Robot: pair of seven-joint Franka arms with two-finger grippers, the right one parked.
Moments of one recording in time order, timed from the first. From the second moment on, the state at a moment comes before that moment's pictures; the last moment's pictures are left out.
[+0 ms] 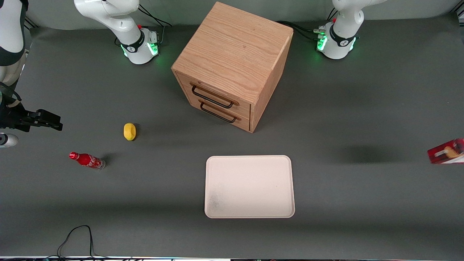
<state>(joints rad) 0.26 0.38 -0.03 -1.06 -0.01 1.54 -1.41</state>
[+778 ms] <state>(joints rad) 0.11 0.38 -0.21 -1.04 0.03 1.50 -1.18</state>
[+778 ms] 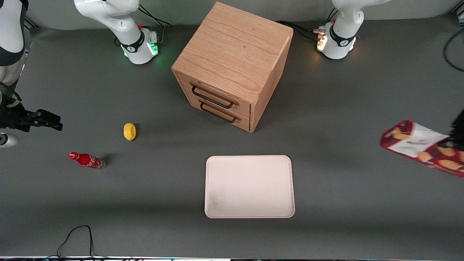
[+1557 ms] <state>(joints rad) -0.15 0.39 -0.31 -1.07 0.04 1.50 -0.88</state>
